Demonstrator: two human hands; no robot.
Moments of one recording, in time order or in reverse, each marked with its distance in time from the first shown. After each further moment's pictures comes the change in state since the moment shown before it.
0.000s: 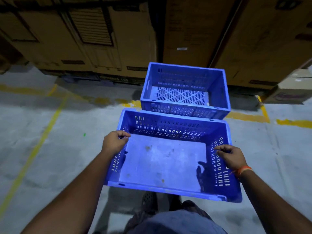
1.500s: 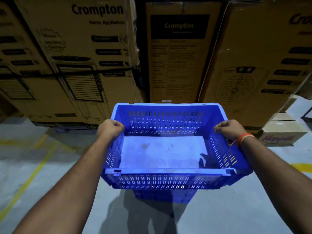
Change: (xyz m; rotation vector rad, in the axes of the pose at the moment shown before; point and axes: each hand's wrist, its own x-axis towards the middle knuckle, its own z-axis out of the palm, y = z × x) left_hand 0.130 0.264 -0.055 -0.050 0.293 0.045; right_hand 0.193 -0.246 -0.151 -0.191 0.112 -0.174
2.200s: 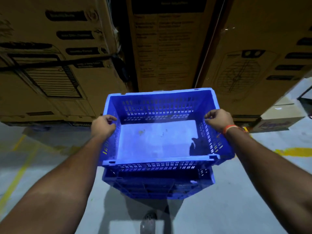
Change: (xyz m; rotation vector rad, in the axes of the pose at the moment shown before) left_hand 0.175 0.018 0.104 0.132 -0.060 0.194; right_hand 0.149 -0.026 0.037 -0.263 0.027 -0.052
